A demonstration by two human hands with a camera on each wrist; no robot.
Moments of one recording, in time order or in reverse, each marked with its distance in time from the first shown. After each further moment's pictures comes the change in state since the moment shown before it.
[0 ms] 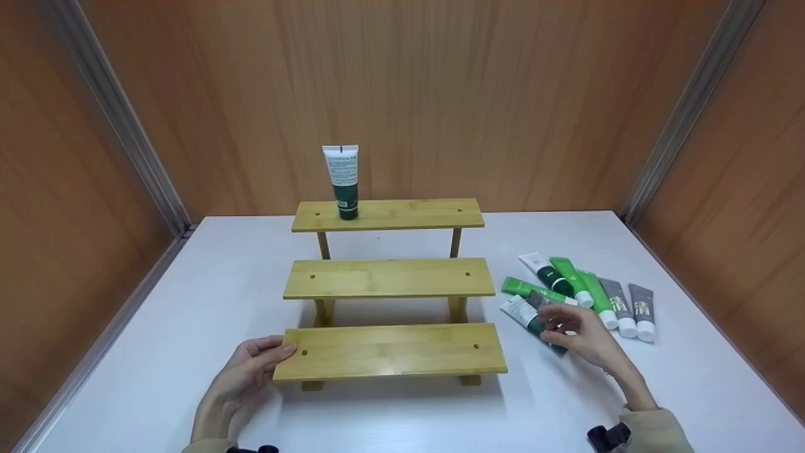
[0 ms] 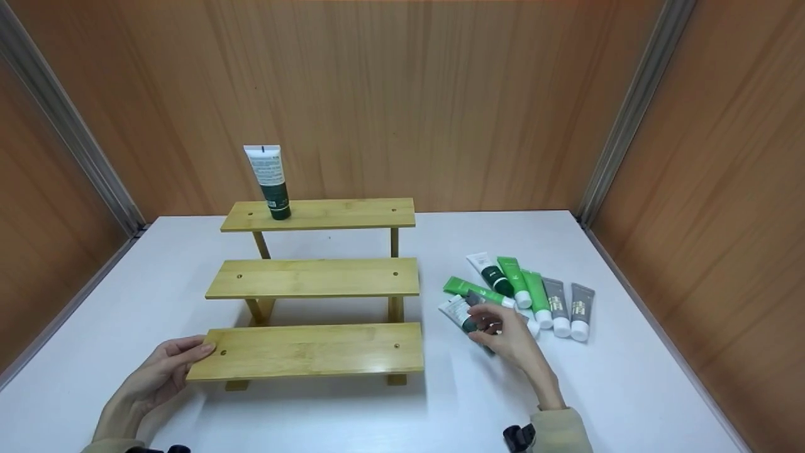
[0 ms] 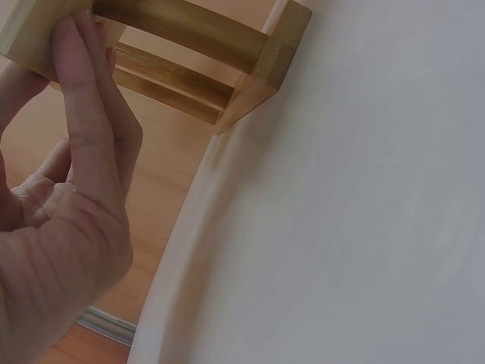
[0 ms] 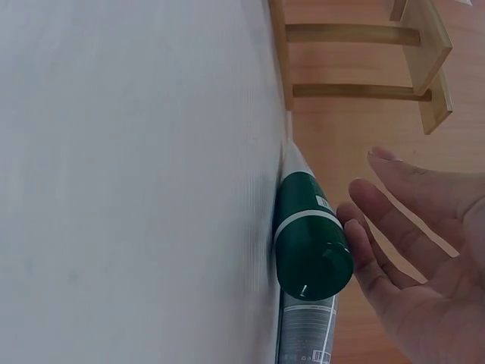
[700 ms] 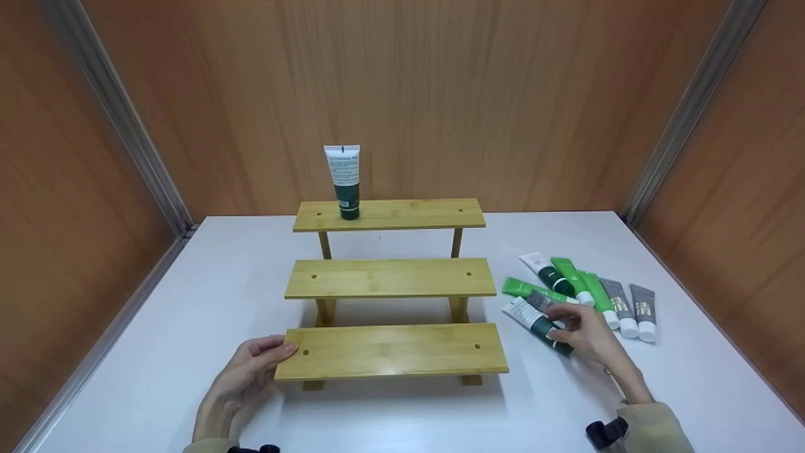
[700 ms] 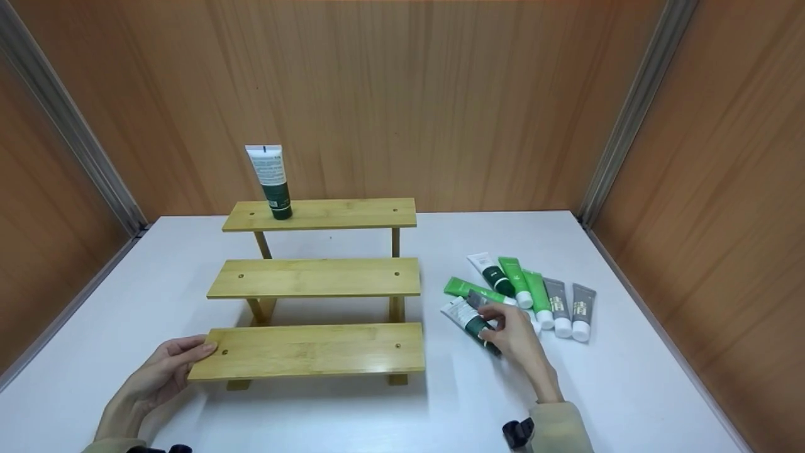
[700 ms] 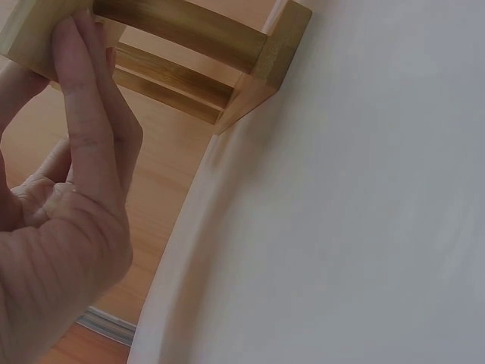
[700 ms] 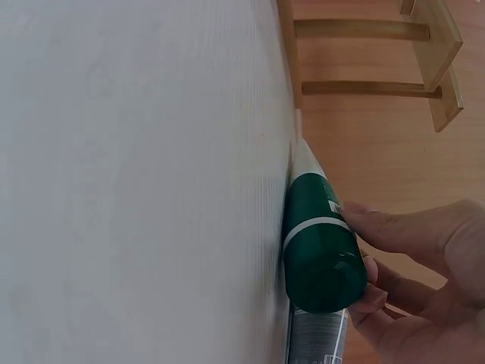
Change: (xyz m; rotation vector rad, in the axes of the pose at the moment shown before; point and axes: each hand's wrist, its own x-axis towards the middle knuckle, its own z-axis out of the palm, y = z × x) left_hand -0.001 0.000 0.003 0.064 0.033 0.004; right_hand 0.008 0.005 0.001 -0.209 0.094 0.160
